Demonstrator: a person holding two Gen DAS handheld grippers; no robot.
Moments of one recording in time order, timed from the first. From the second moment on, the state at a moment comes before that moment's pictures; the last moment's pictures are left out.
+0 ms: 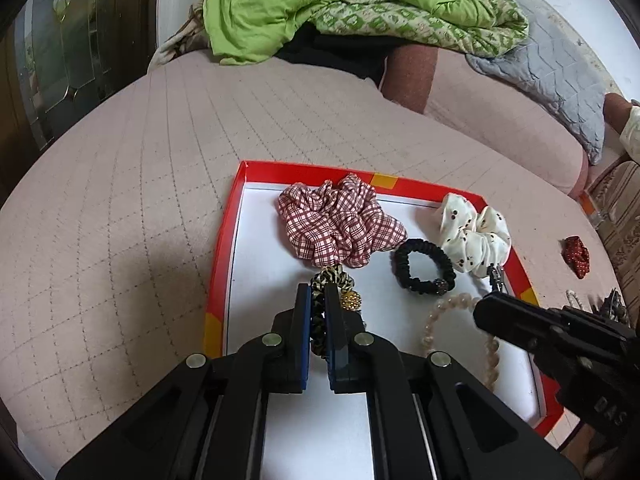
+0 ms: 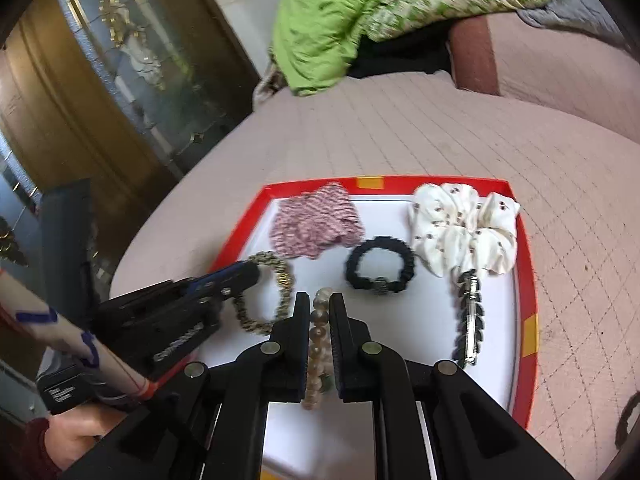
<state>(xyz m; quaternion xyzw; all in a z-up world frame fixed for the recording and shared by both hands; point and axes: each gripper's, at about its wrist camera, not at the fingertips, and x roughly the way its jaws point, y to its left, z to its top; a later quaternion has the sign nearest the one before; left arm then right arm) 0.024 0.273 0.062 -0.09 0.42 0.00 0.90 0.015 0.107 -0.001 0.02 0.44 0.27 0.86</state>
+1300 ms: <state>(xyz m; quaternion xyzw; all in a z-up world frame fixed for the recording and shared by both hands) 0.030 0.268 0.060 -0.09 0.43 0.01 0.90 0.038 0.076 -0.014 0.03 0.47 0.21 0.86</state>
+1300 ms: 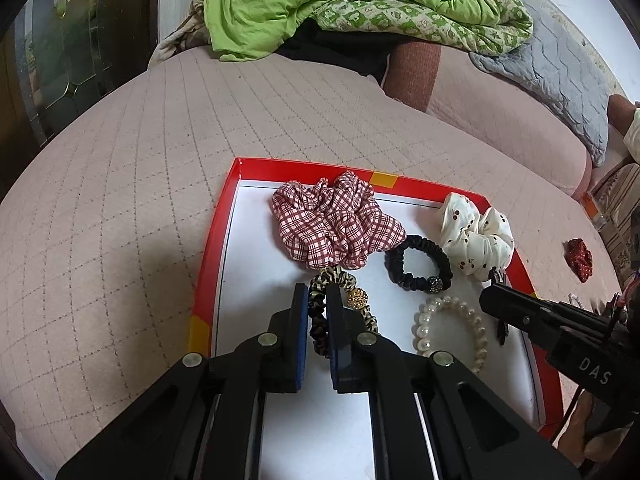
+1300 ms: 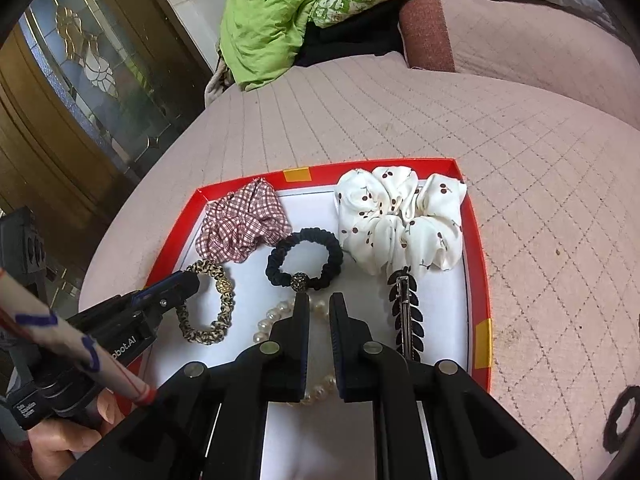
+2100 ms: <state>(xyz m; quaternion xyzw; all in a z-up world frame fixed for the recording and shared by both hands) 0.007 0.220 0.089 -0.05 0.36 -0.05 0.93 0.017 -0.011 0.026 0.08 0.44 0.17 0.88</state>
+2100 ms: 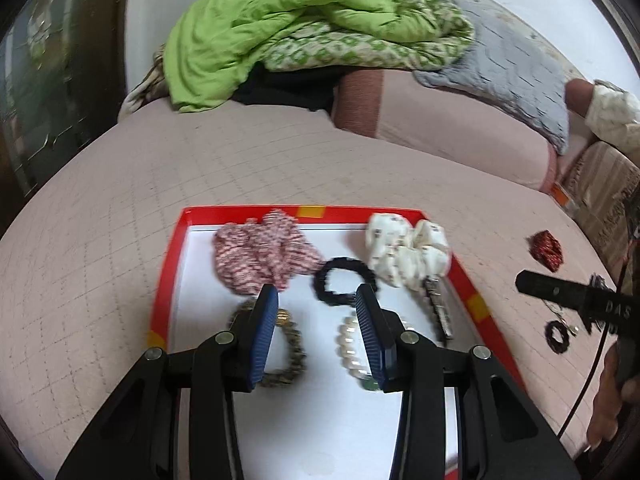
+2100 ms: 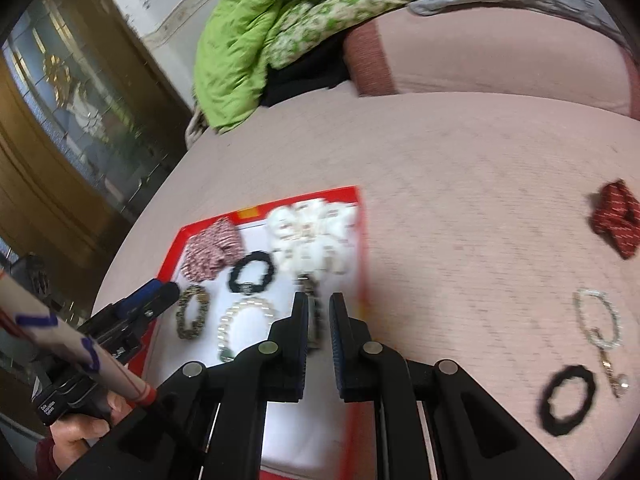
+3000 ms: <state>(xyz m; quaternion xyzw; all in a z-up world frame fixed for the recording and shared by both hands) 0.023 -0.061 0.039 0.04 0.49 -0.26 0.83 -0.048 -0.235 0.042 0.21 0.42 0.03 0.88</state>
